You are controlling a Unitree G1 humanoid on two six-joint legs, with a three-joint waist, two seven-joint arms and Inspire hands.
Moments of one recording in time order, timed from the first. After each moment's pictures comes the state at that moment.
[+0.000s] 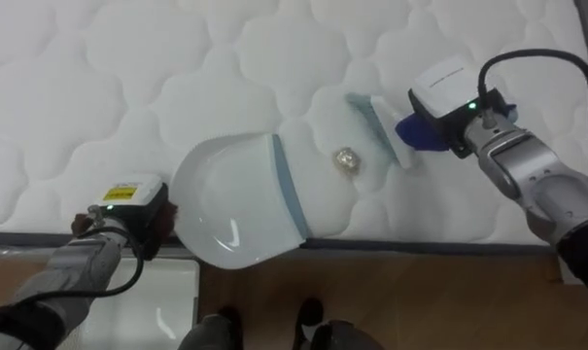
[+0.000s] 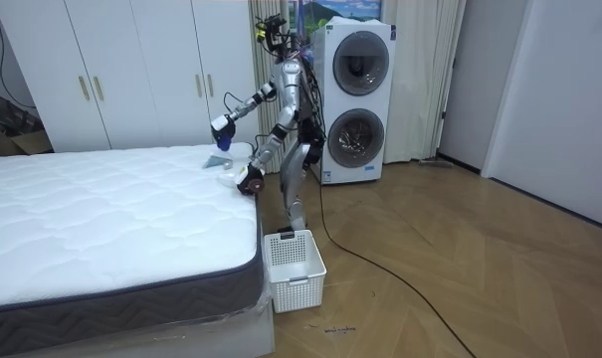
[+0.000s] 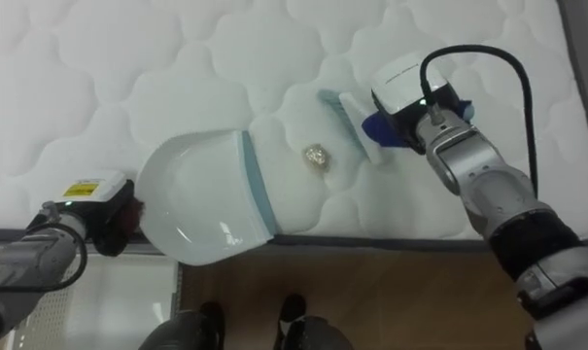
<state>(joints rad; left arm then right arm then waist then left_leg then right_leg) -0.38 0.57 -0.52 0.86 0.71 -0.09 0.10 -0.59 -0.66 0.57 0.57 -1.13 -0.02 -0.02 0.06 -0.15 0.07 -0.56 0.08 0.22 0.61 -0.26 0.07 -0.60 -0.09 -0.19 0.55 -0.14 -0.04</state>
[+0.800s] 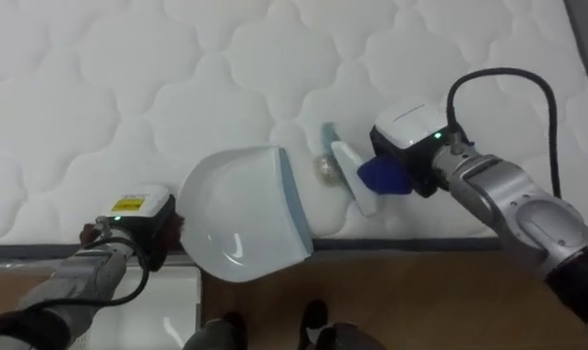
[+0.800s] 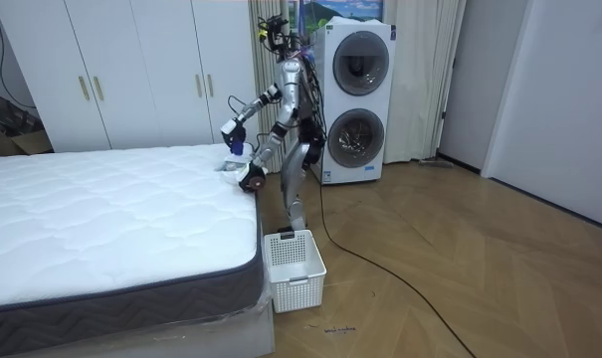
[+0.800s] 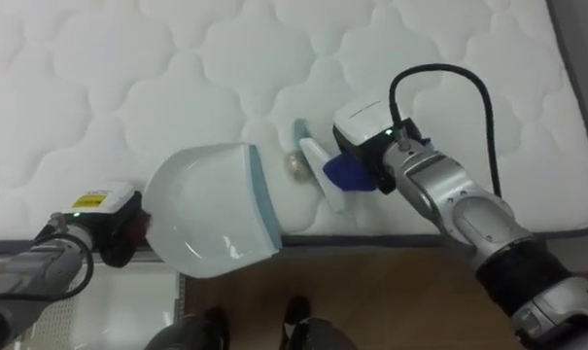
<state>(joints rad) -0.38 0.53 -0.54 0.93 0.73 -0.14 0.15 -0.51 -0.65 0.61 0.33 -0.96 -0.04 0.20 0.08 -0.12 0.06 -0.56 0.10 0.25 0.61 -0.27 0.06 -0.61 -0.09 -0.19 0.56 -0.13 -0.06</state>
